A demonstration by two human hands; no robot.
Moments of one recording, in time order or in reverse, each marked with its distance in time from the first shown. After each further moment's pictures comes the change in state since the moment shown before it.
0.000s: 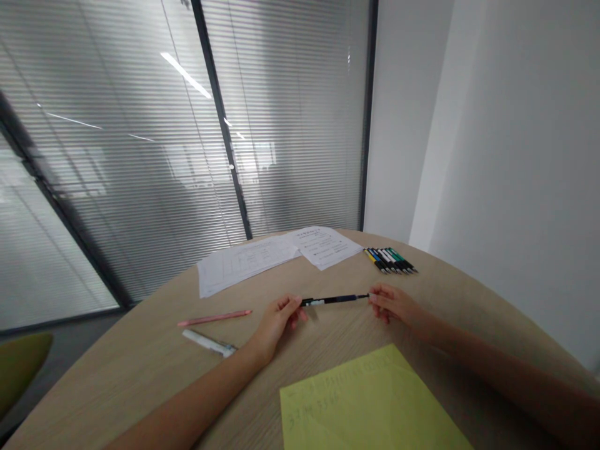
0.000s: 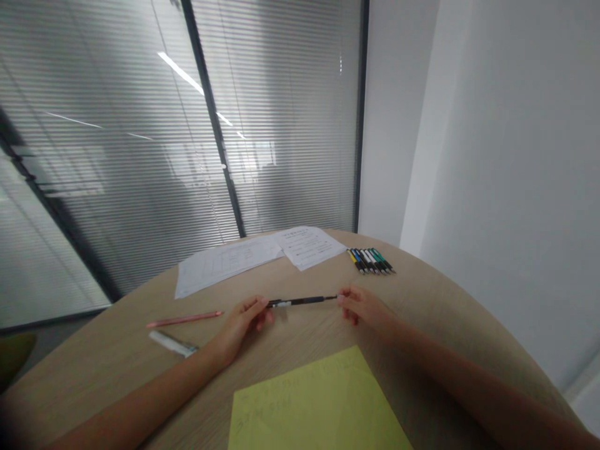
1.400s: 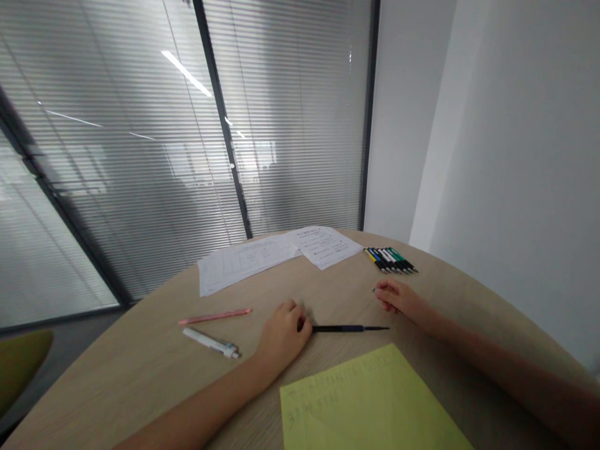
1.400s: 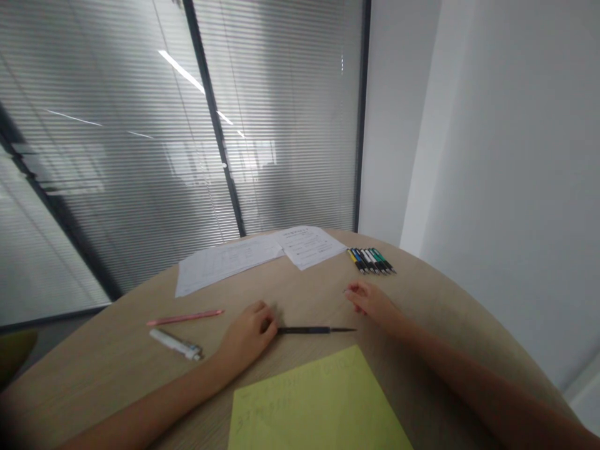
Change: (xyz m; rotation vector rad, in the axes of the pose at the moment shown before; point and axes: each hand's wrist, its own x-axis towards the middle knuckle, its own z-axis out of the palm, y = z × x) left_hand -0.012 -0.002 0.009 1.068 0.033 0.278; right_hand 0.009 0.007 -0.018 -0.271 0.144 -0.033
